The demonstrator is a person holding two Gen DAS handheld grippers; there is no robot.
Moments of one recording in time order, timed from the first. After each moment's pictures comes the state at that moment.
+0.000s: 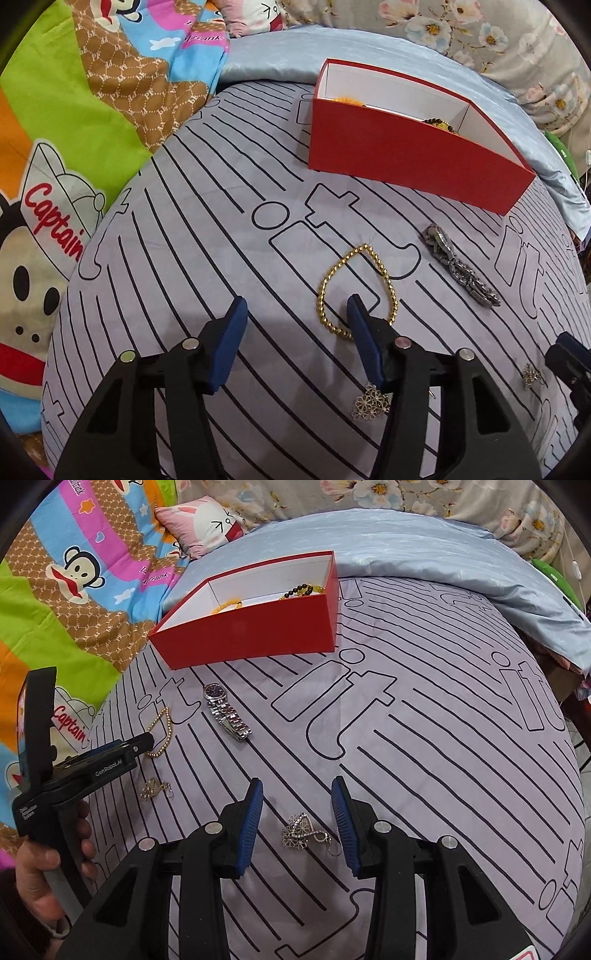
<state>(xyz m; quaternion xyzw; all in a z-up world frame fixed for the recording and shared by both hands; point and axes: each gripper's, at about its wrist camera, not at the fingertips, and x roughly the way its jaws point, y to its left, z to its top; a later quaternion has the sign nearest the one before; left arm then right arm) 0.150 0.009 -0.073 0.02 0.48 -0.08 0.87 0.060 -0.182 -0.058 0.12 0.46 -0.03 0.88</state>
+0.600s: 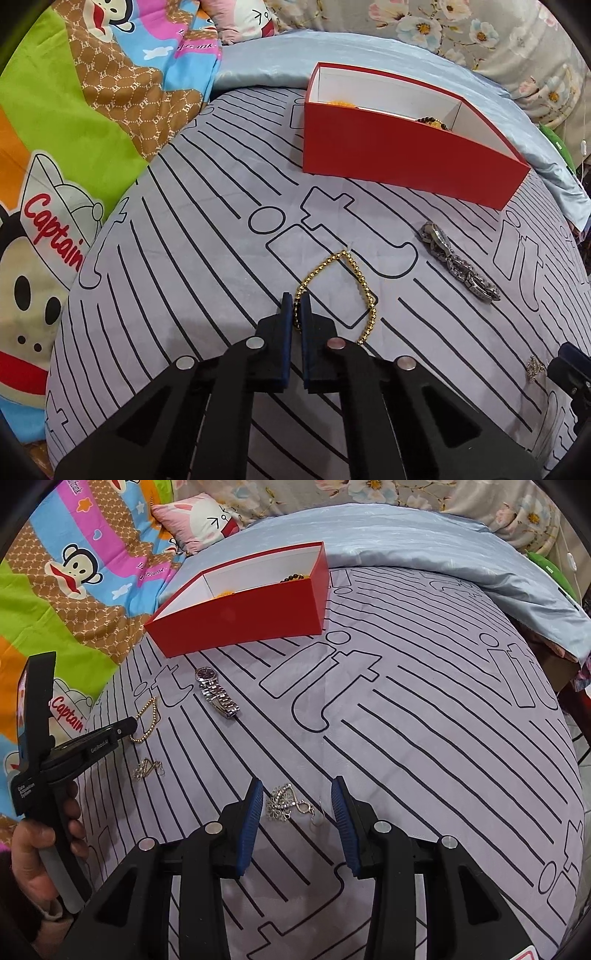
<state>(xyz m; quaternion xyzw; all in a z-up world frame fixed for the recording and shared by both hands) 0.148 0.009 -0.071 0.03 0.47 -0.09 0.88 0.041 -0.190 -0.065 0.13 0.47 -0.04 0.87</state>
